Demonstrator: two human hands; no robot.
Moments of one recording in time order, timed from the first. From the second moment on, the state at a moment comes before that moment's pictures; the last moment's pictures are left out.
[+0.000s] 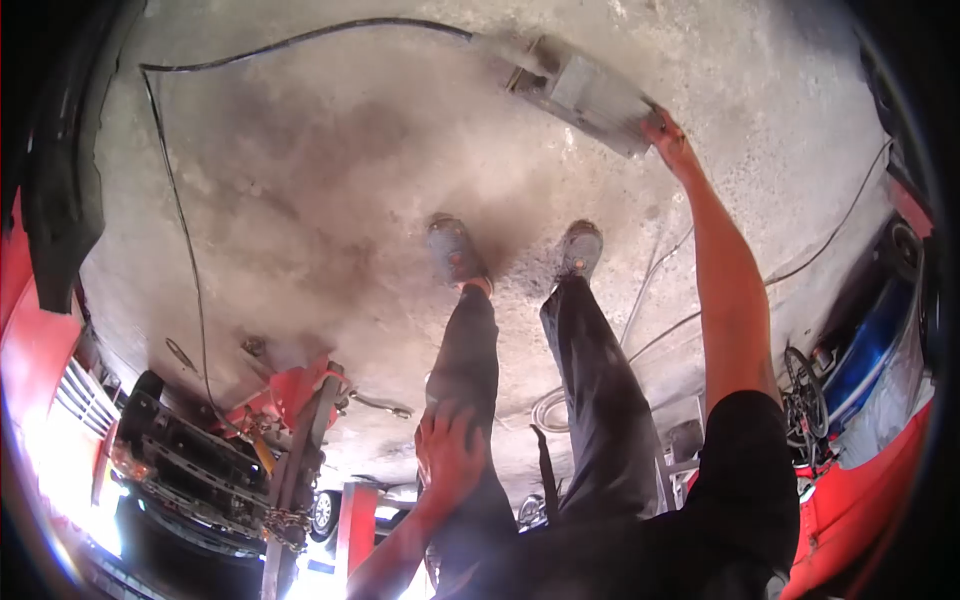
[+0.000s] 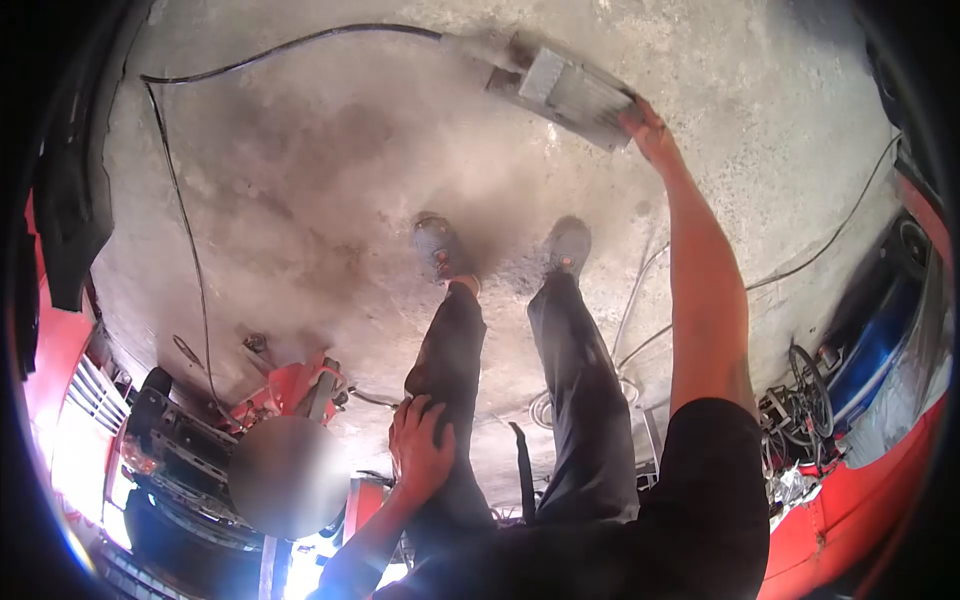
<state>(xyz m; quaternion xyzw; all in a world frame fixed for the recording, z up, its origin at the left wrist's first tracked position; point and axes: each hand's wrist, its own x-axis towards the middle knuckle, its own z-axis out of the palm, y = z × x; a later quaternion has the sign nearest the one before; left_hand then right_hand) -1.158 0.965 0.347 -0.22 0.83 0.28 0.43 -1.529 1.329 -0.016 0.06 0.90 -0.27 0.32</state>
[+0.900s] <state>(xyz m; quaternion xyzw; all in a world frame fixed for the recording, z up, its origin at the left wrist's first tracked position) -1.099 0.981 0.320 -0.29 0.82 0.31 0.40 -1.505 1.110 0.061 -0.15 0.93 0.01 0.33</state>
